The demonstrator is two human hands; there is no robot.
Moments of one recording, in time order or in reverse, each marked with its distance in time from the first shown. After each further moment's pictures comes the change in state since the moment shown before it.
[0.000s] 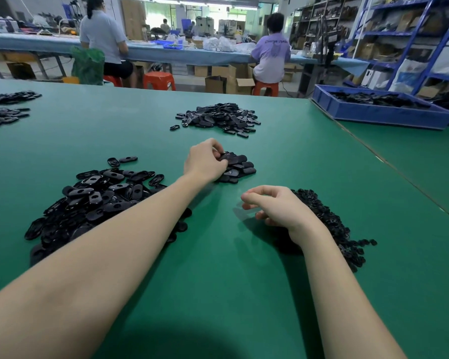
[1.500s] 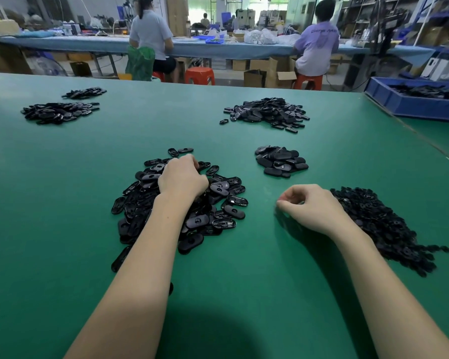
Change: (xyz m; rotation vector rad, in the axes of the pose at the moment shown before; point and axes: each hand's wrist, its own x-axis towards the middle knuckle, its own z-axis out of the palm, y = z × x) left_hand -0.076 -0.074 -0.119 0.383 0.092 -0.322; right_hand 0.007 0.001 0.036 -0.638 0.063 -0.225
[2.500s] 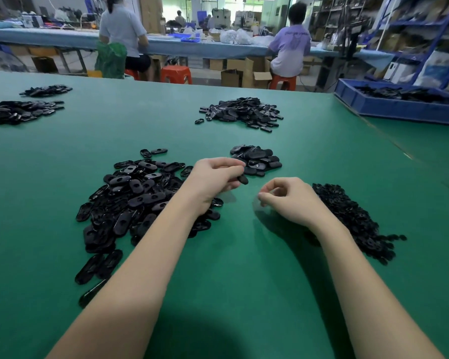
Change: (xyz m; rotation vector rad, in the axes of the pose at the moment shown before) left_hand -0.046 0.076 0.013 -1.082 -0.494 -0.027; right_hand -0.003 0.000 -0.015 0.141 0.003 0.019
